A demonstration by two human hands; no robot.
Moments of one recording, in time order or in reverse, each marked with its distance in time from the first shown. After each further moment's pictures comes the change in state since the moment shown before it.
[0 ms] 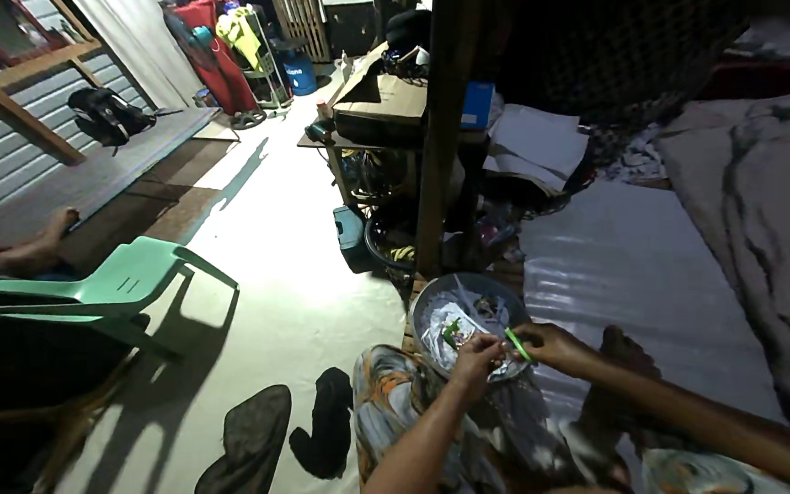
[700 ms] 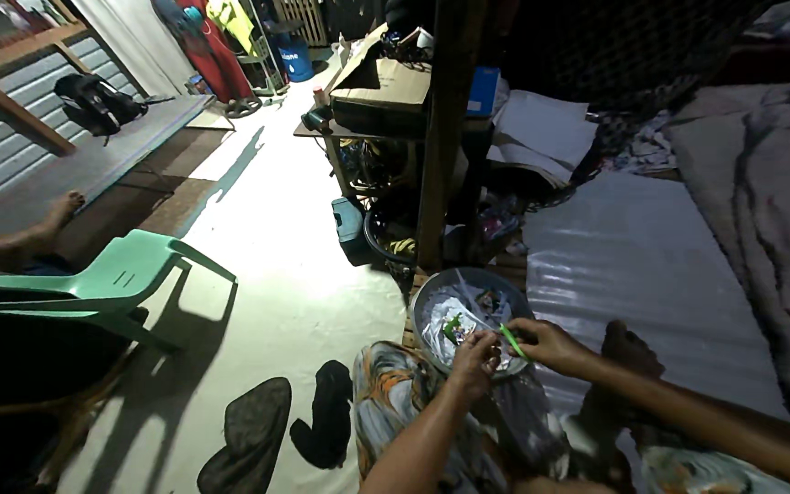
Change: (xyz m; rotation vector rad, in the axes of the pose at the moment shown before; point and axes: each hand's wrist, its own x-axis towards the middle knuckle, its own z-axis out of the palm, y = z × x) left_hand 0.001 -0.004 -0.004 -0.228 0.101 -0.083; right_hand 0.004 -0.008 0.009 0.041 -0.002 -0.088
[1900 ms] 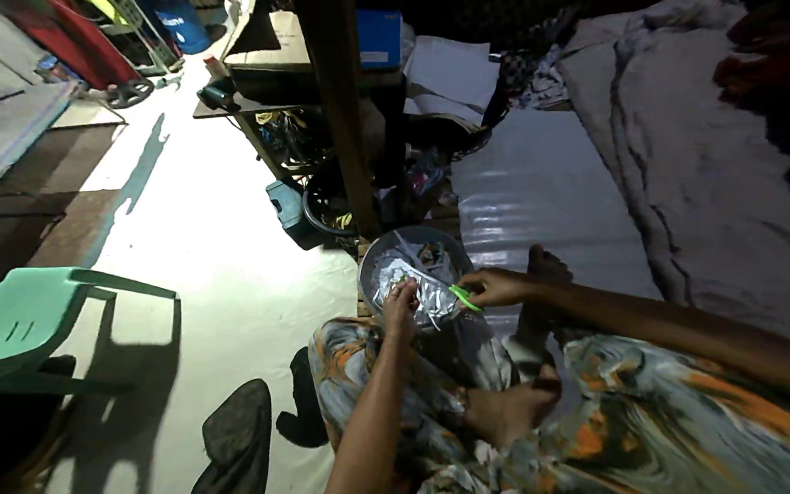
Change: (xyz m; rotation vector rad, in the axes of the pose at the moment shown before) left_hand 0.008 0.018 -0.017 0.213 0.191 0.190; right_hand -0.016 0.011 -0.022 -0.136 -0.239 0.028
